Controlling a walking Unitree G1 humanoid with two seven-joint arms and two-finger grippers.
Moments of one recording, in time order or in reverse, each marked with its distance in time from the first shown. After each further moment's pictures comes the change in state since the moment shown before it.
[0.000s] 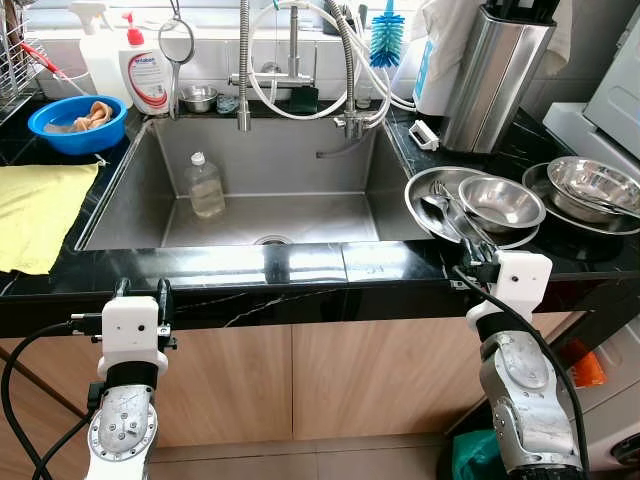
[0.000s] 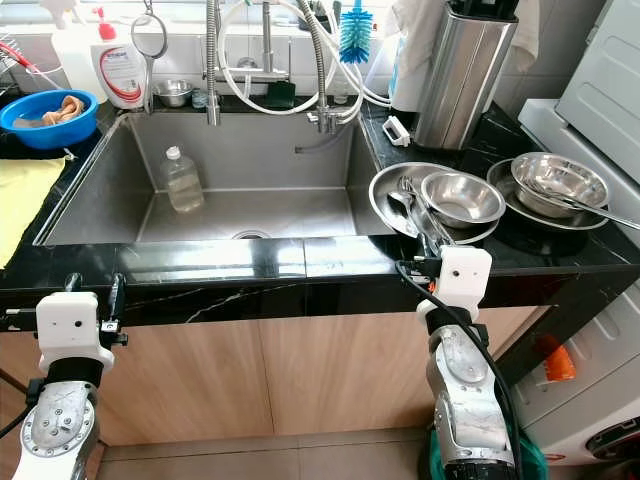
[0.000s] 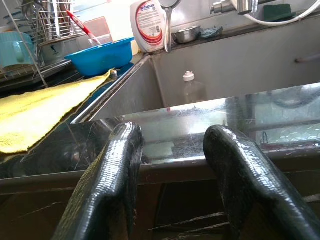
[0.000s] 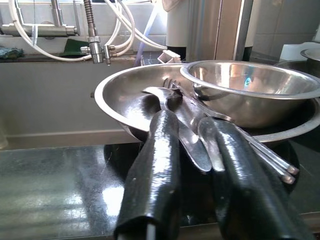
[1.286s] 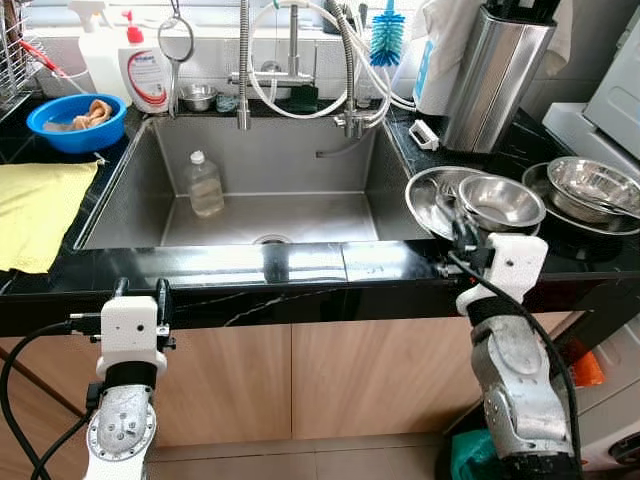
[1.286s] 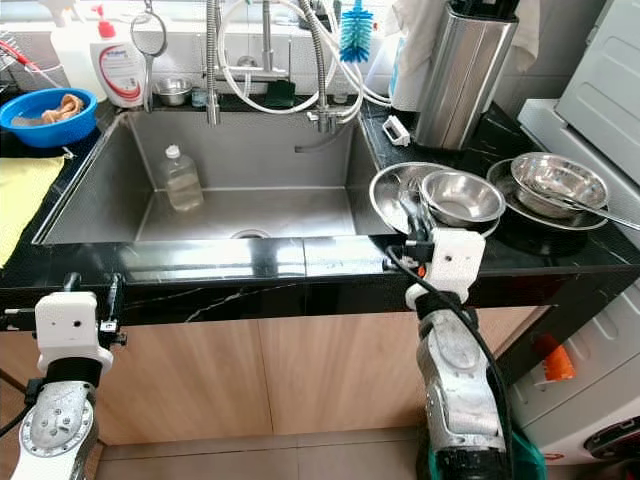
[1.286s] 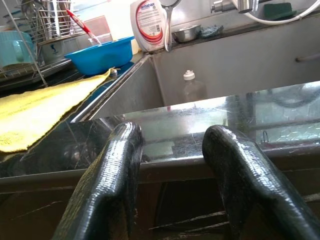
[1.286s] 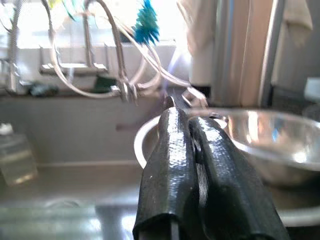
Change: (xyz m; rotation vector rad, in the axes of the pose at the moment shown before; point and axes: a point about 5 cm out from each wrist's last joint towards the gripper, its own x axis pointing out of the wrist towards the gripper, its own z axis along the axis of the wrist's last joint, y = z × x) left arm 0.000 0.001 0.000 0.005 -0.002 0.002; right arm 0.011 0.020 0.035 0.034 -0.139 0.095
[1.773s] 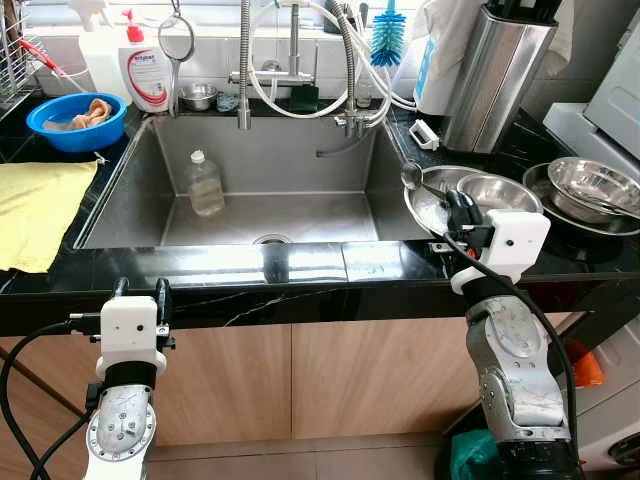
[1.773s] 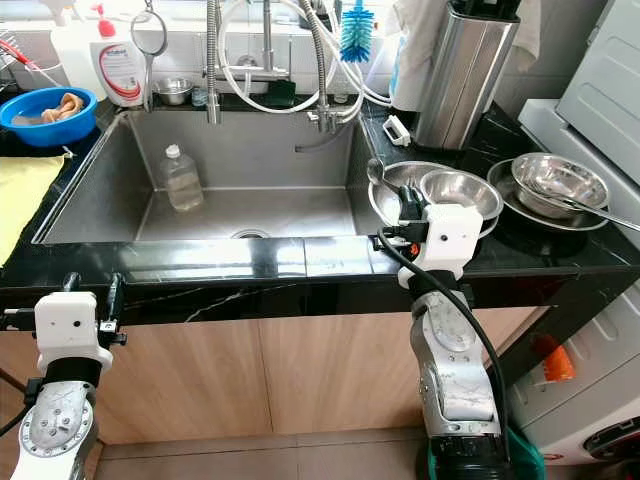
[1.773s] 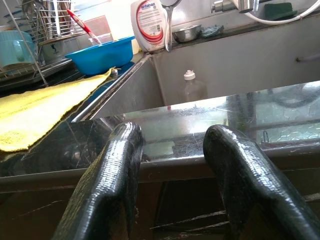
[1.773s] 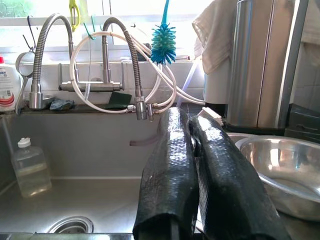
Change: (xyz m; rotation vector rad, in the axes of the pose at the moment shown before) left arm 0.000 0.000 0.000 0.001 -0.001 0.000; right arm 0.006 0.008 0.012 0.011 -0.041 0.033
